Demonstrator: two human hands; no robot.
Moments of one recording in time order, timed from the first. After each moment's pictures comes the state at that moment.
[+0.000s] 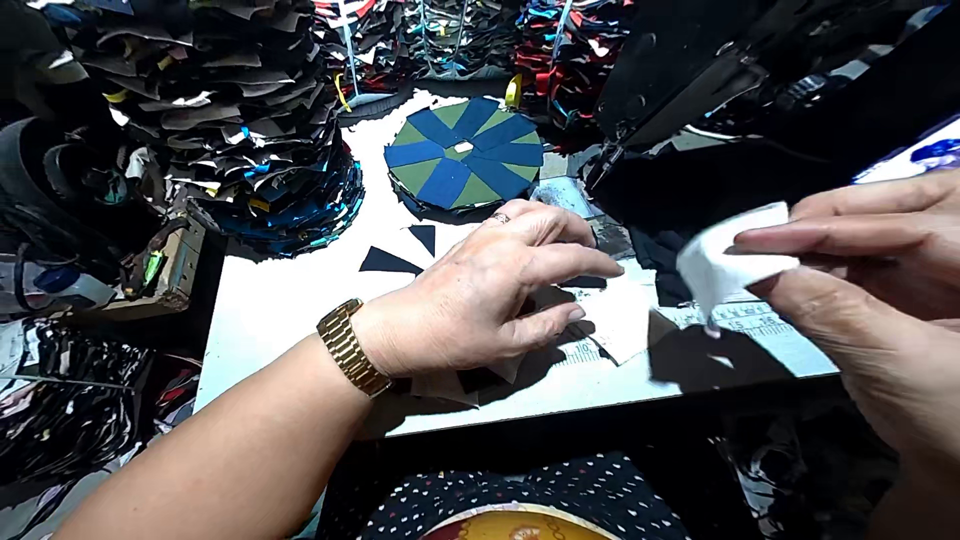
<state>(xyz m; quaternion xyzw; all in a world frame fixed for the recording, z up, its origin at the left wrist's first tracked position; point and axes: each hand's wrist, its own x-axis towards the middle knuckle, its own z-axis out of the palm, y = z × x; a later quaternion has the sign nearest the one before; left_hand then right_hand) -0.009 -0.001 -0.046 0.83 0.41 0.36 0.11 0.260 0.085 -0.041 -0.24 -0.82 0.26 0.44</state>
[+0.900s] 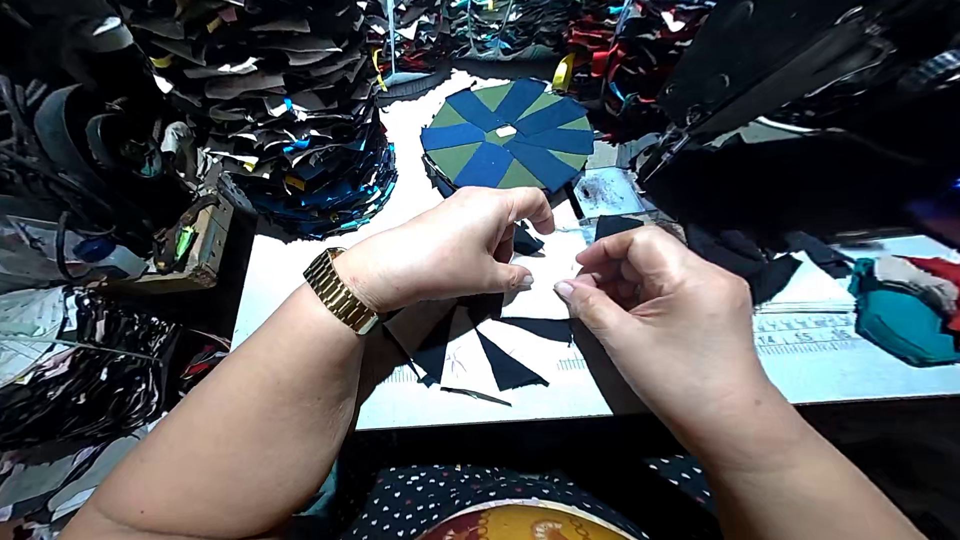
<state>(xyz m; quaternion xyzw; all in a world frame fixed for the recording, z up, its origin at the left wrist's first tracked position) -0.055 -0.004 -0.029 0.75 0.55 0.25 0.27 0.163 0.048 -0.077 -0.31 -0.85 0.24 0.35</state>
